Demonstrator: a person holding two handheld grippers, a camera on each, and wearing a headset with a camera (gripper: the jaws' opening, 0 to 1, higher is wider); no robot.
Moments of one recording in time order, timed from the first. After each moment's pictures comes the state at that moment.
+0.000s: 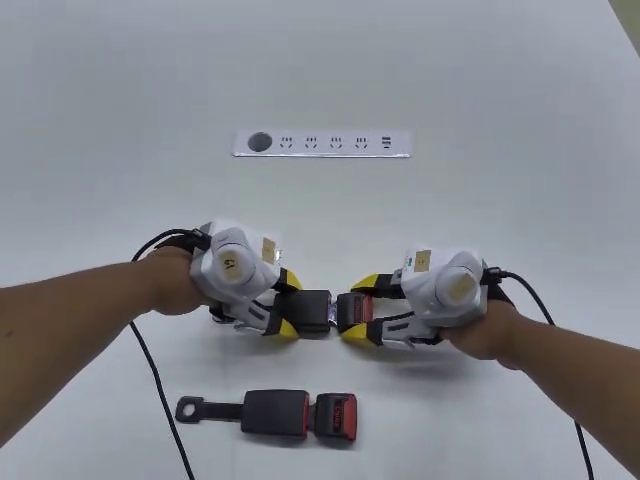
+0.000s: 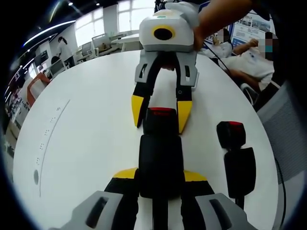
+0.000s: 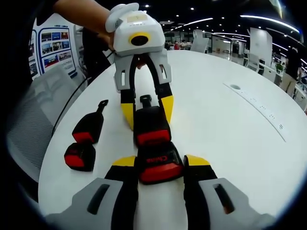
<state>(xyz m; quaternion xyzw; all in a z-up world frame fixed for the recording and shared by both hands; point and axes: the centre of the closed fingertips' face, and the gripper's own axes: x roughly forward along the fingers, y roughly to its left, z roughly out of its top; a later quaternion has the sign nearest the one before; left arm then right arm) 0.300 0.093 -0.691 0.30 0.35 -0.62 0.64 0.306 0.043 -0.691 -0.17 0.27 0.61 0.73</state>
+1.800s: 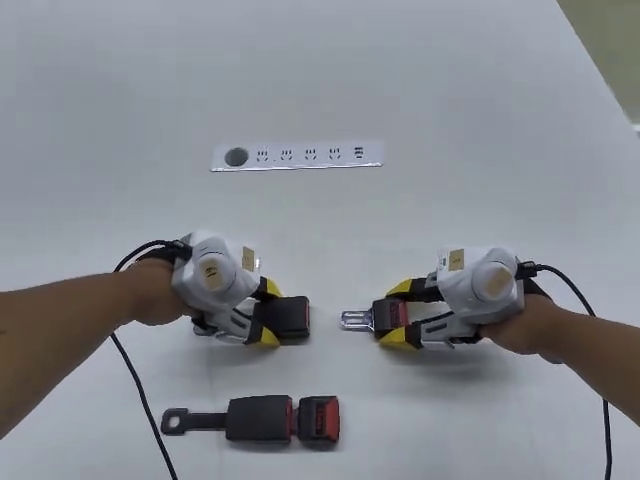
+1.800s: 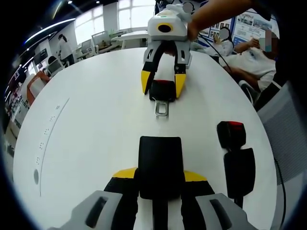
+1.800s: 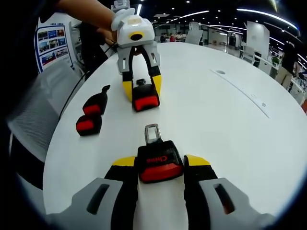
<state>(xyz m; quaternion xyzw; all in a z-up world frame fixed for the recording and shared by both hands) 0.298 0.093 -0.690 0.30 0.36 -0.61 0.64 0.302 -0.039 -0.692 -0.19 0.31 0.58 0.72</state>
